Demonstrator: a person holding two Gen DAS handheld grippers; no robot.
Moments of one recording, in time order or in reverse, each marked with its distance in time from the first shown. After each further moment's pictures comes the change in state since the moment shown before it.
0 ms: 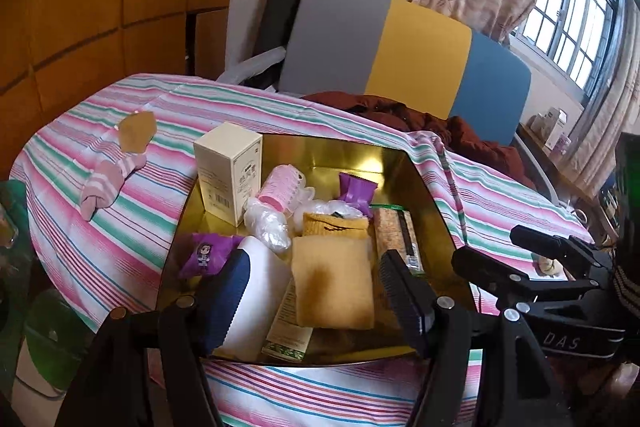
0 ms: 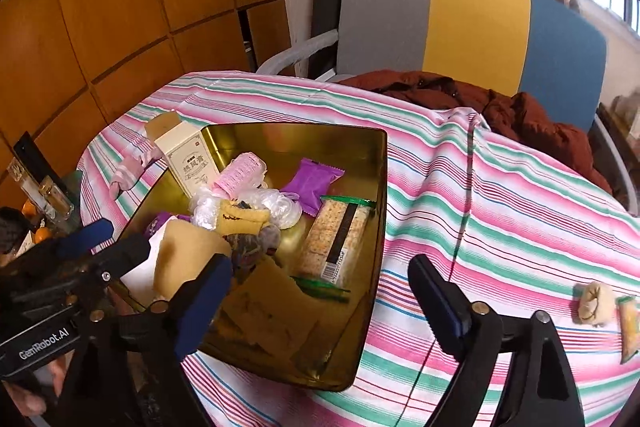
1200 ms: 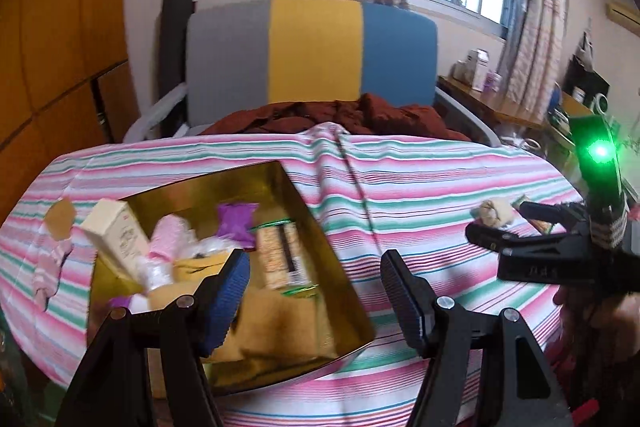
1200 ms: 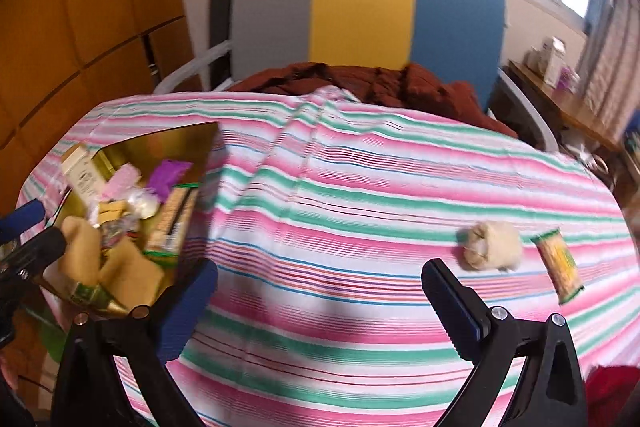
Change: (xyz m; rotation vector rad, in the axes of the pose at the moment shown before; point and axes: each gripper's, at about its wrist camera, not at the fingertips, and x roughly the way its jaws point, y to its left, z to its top) left arm -0.002 -0.118 0.004 0.332 -0.016 -0.168; right arm -0.049 -0.130 -0.045 0.198 -0.008 -0.255
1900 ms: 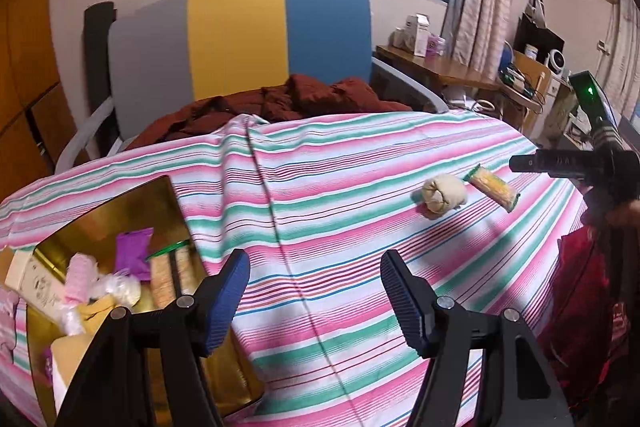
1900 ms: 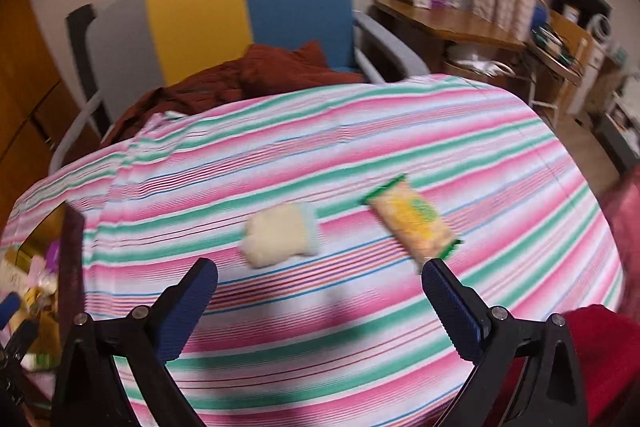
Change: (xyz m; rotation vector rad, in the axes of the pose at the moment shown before) left arm 0.051 -0.086 0.017 0.149 0.067 -0.151; right arm -0.017 -0.211 -0.004 0.370 0.086 -0.228
